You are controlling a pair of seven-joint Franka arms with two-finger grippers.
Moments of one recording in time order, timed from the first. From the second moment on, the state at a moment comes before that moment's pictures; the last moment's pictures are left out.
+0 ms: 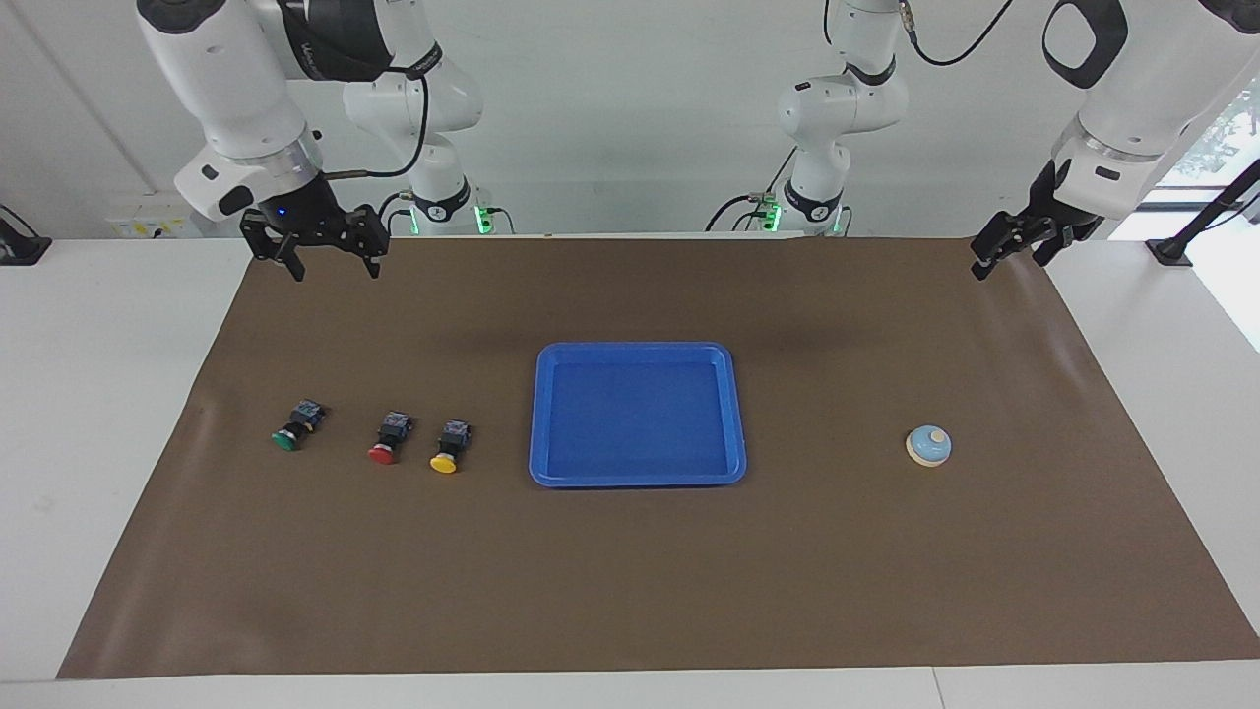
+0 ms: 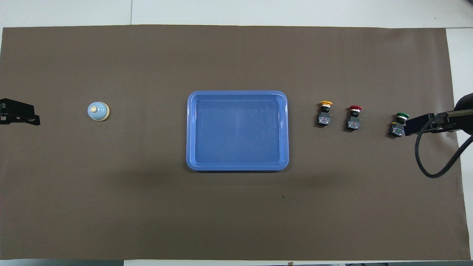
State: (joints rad) left arm 0.10 -0.06 -0.07 -1.67 0.00 1.59 -0.13; right arm 0.06 -0.09 0.01 -1.82 -0.01 1.70 0.05
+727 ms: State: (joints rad) left arm 0.10 -0.06 -0.07 -1.67 0.00 1.59 -0.13; right arm 0.15 0.10 0.01 -2.04 -0.01 2.14 0.30
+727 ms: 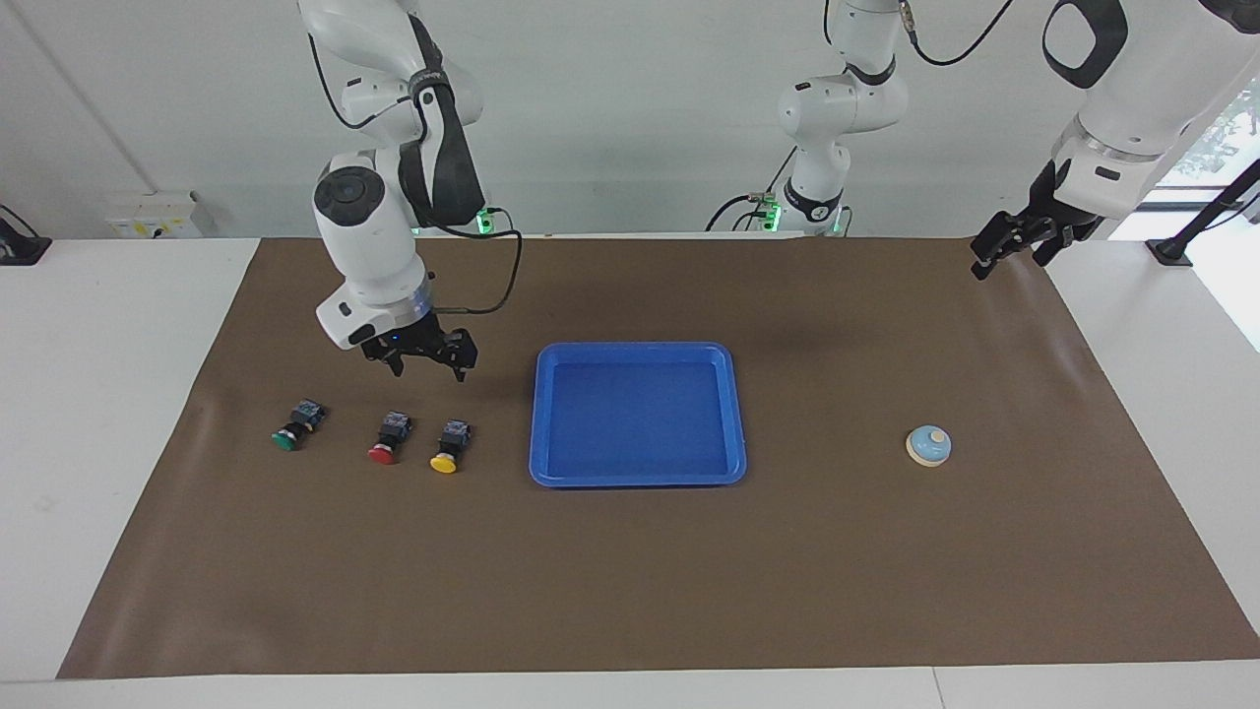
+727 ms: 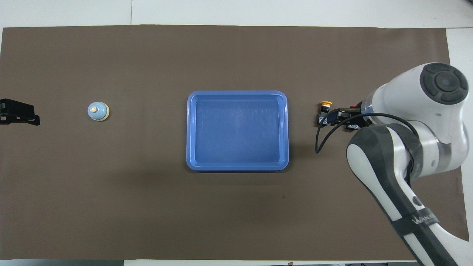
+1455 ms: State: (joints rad) left arm 0.10 -0.06 -0.07 -1.67 0.00 1.59 -0.13; right arm 0.15 0.23 0.01 -2.09 -0.01 2.33 0.34
